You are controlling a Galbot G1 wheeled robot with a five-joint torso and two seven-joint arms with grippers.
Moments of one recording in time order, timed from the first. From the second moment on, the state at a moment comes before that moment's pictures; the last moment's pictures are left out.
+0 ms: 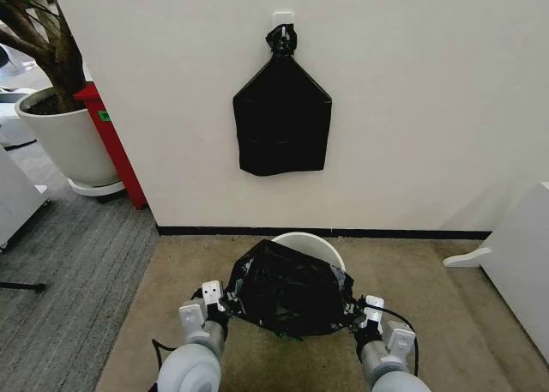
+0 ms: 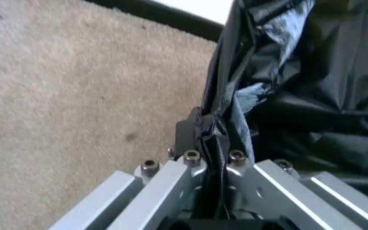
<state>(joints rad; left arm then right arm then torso) 1.38 -1.13 -0.06 -2.07 -0.83 0.31 -0.68 -1.60 1.19 0.19 2.15 0.65 -0.25 0.56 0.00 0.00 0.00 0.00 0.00</state>
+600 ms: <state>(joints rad) 1.29 -1.18 -0.04 -1.91 -0.80 0.25 -0.61 -1.55 1.21 0.19 2.07 0.63 -0.23 0.54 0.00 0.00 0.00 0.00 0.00</state>
